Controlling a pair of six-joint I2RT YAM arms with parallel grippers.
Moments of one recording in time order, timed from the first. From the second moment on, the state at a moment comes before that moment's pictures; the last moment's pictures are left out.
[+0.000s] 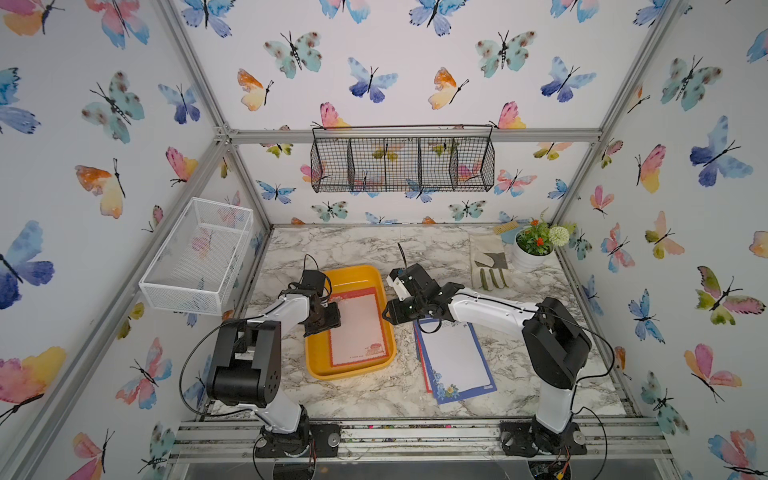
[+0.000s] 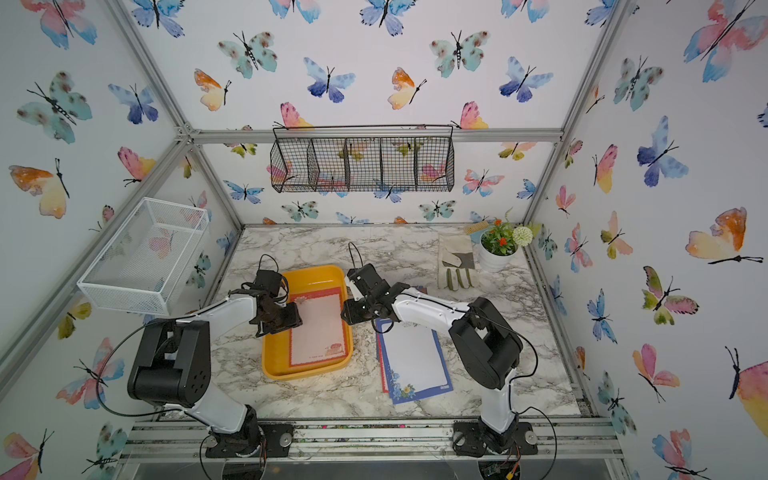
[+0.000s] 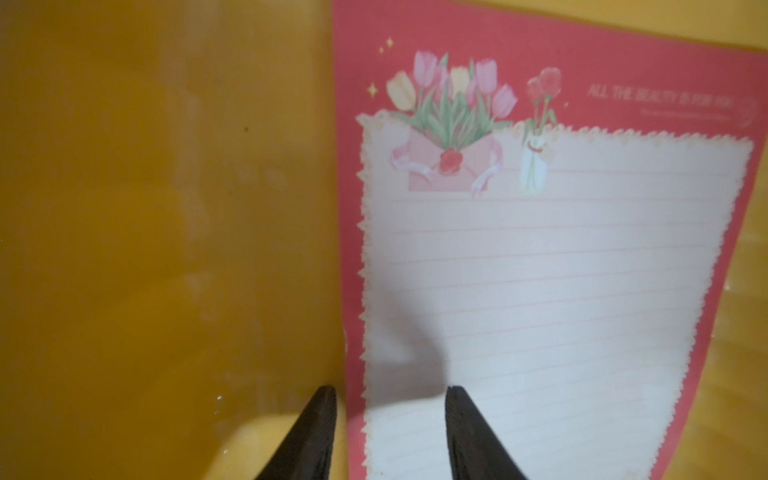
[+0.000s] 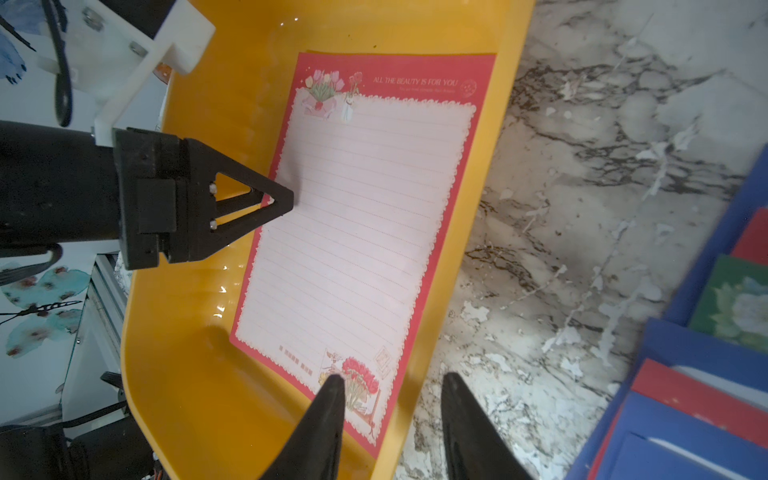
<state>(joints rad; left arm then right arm) -0.11 1.60 0.87 -0.55 0.16 -0.34 0.87 1.89 1.33 -0.33 -0.25 0.48</state>
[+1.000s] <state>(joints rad) -0.10 1.60 0.87 -0.50 0.32 -0.33 0.86 1.92 1.33 -0.31 -0.24 0.50</state>
